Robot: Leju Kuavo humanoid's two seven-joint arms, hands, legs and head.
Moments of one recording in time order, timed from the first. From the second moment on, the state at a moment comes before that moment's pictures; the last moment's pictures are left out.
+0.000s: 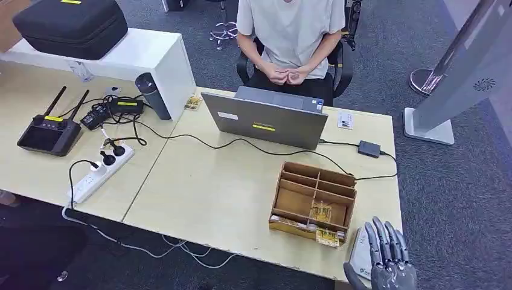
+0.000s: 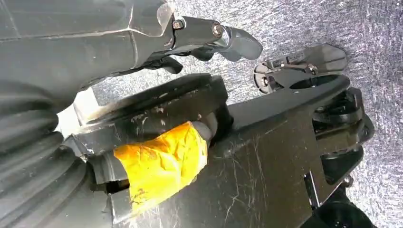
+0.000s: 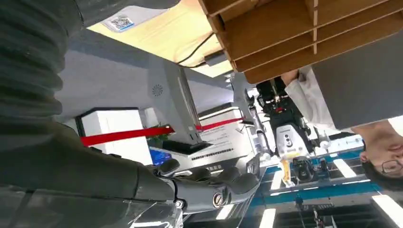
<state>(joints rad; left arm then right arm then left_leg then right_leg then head) -0.15 -0.04 -1.44 -0.15 1.36 0.11 0.05 0.26 -0.09 0.25 -1.64 1.26 -0.68 -0.22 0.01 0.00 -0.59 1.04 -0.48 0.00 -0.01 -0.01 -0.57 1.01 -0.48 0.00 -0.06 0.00</state>
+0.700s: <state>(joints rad) -0.15 -0.04 -1.44 -0.15 1.36 0.11 0.05 0.24 0.03 0.24 -1.52 1.39 -0.68 -0.33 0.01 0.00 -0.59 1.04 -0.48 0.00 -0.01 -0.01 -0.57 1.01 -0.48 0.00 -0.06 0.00</state>
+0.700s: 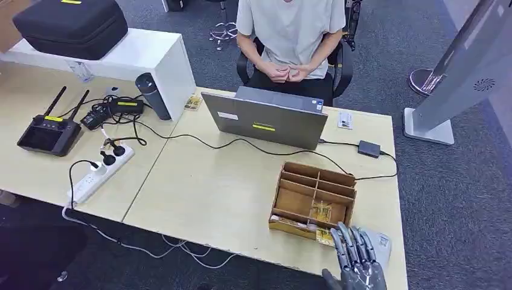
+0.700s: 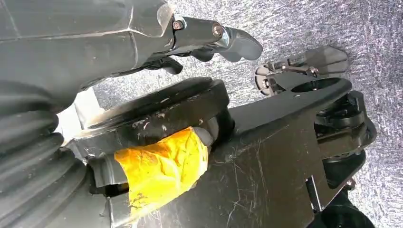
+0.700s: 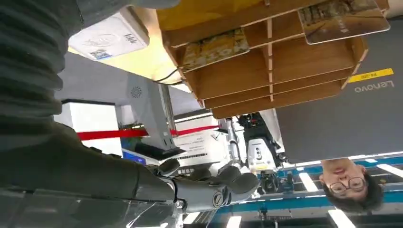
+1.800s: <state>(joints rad) -0.16 -0.04 -1.44 -0.15 1.34 0.10 0.07 0.05 0.06 0.29 -1.33 1.54 -0.68 -0.11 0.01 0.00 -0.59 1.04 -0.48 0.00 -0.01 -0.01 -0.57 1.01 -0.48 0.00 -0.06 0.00</state>
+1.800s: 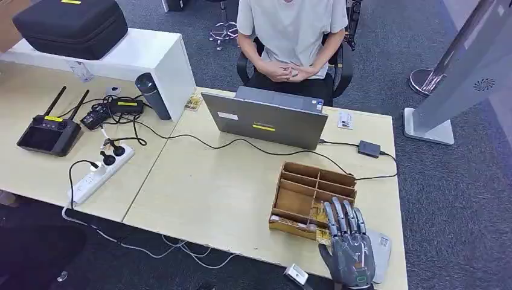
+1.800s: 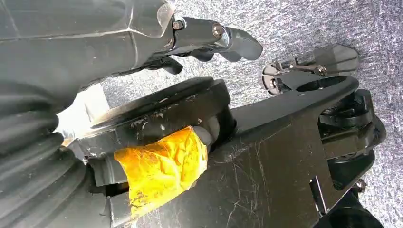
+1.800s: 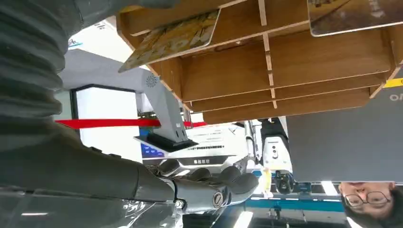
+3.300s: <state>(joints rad) -0.16 -0.04 -1.44 -0.15 1.35 0.11 0.08 0.07 0.05 0.31 -1.25 1.47 -0.68 -0.14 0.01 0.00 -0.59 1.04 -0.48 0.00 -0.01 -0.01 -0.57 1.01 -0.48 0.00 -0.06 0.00</state>
